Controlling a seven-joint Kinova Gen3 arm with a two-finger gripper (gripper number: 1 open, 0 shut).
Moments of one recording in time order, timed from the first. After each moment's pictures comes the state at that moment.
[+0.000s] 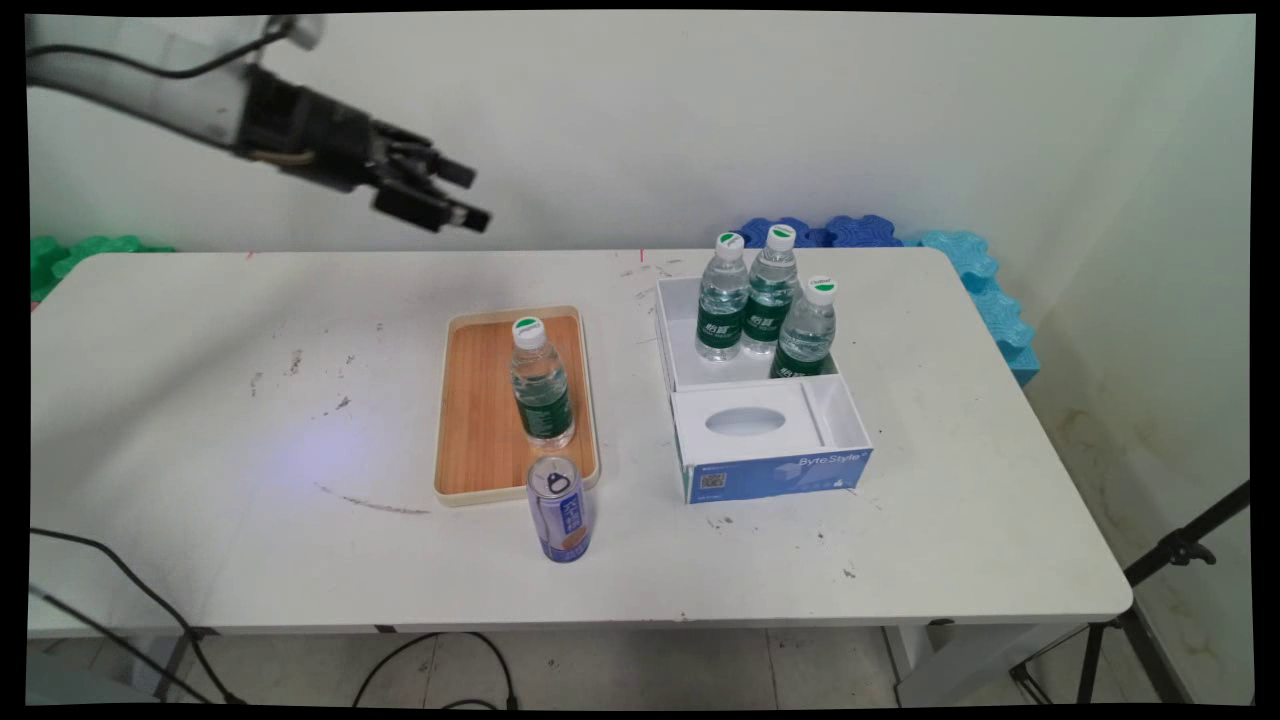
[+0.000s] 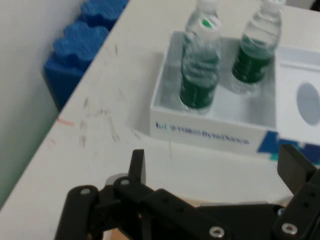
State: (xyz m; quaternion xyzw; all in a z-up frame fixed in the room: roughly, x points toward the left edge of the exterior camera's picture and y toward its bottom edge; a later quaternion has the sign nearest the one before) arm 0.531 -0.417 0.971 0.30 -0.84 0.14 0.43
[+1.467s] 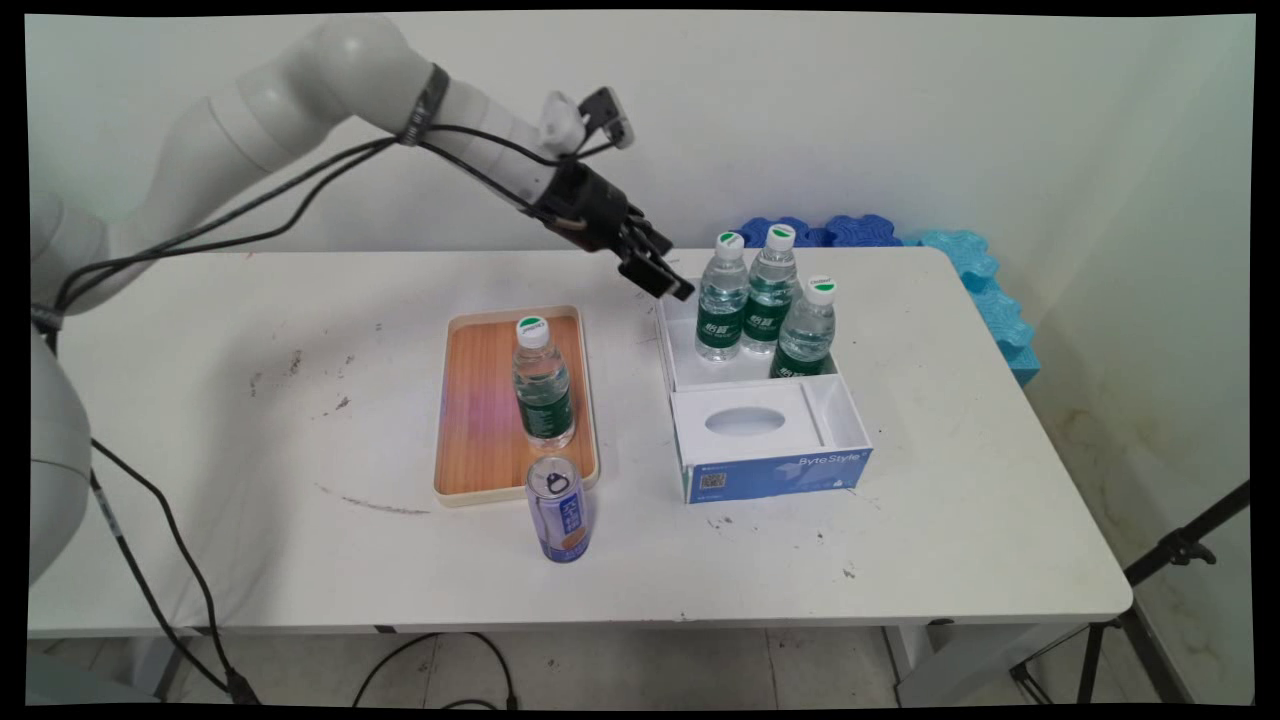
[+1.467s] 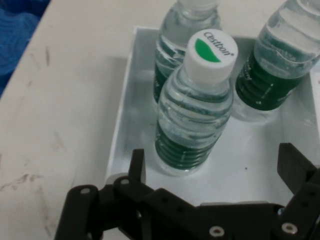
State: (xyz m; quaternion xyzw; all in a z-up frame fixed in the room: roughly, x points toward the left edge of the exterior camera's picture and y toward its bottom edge) arm 0.351 -0.551 0.879 0.26 -0.88 0.09 0.38
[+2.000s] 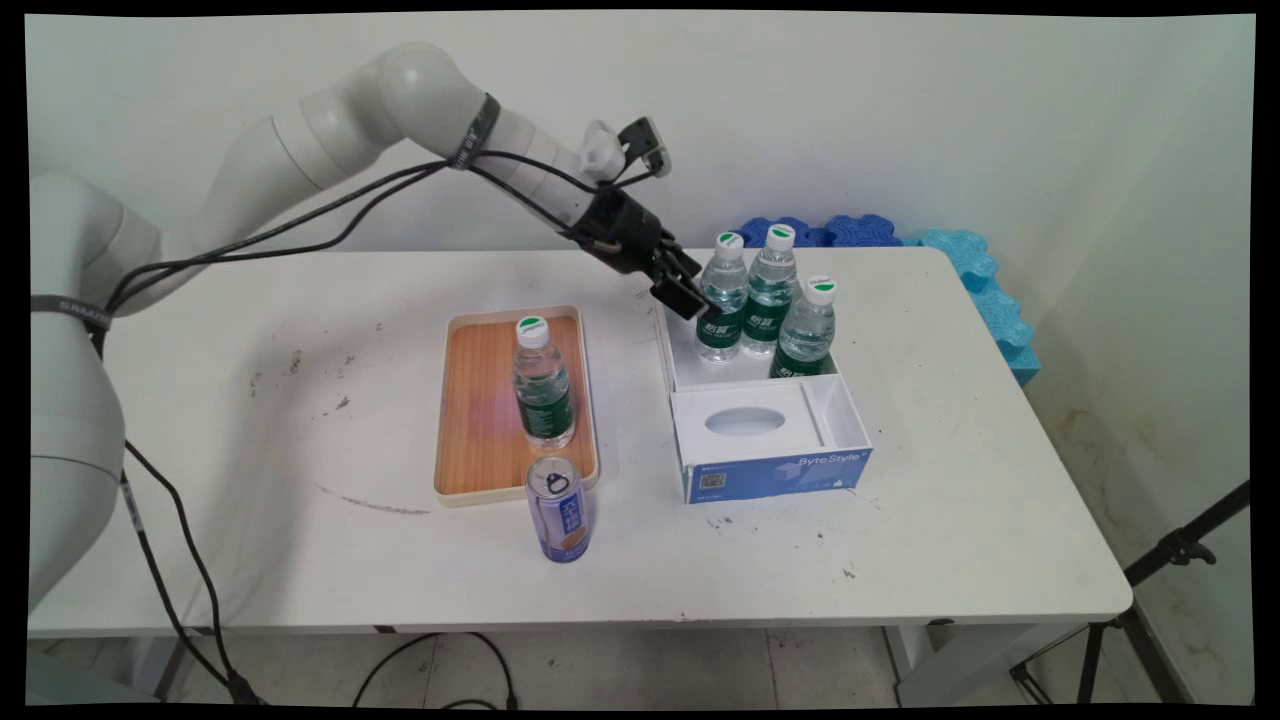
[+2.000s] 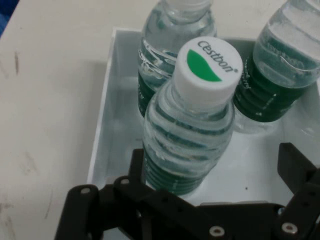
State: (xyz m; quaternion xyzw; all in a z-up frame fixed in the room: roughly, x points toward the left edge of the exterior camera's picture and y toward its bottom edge) arm 0.321 -0.569 0.851 0.25 -0.89 0.08 0.38
